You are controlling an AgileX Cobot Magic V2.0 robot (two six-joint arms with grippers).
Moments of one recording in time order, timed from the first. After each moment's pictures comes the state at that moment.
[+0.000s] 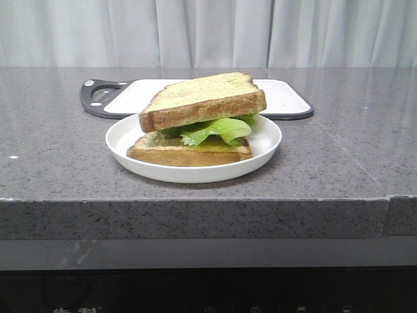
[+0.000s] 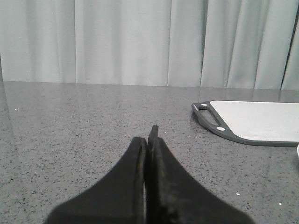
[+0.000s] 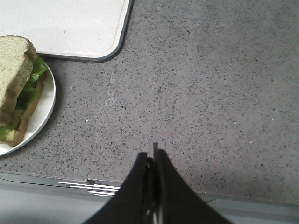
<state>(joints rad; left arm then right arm) -0.02 0.00 0.01 0.01 0.00 -0.04 -0.01 0.78 -1.03 0.16 1.02 -0.06</state>
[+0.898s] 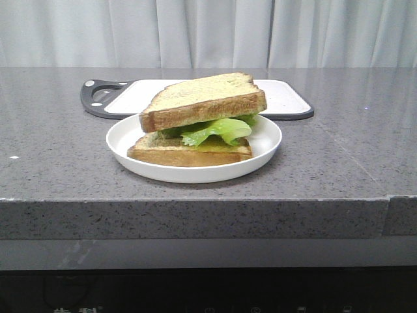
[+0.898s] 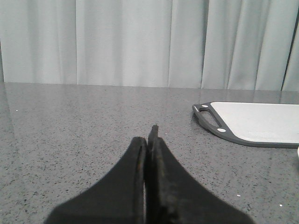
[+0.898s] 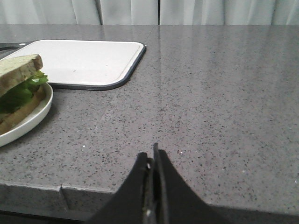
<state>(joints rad) -0.02 0.00 0.01 0.01 0.00 -0.04 0.08 0.04 -0.10 0.19 0.27 -0.09</state>
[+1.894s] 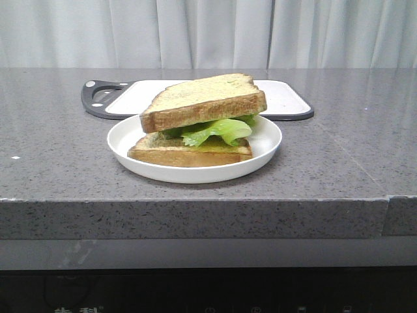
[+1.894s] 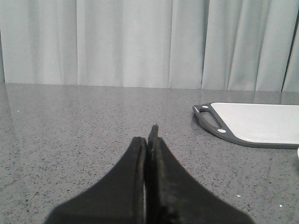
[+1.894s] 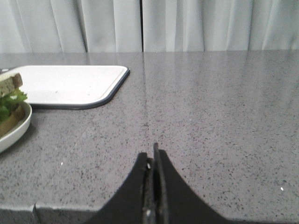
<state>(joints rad) -0.02 0.00 0.01 0.01 0.00 -0.04 0.07 -0.01 0.03 0.08 0.07 0.02</state>
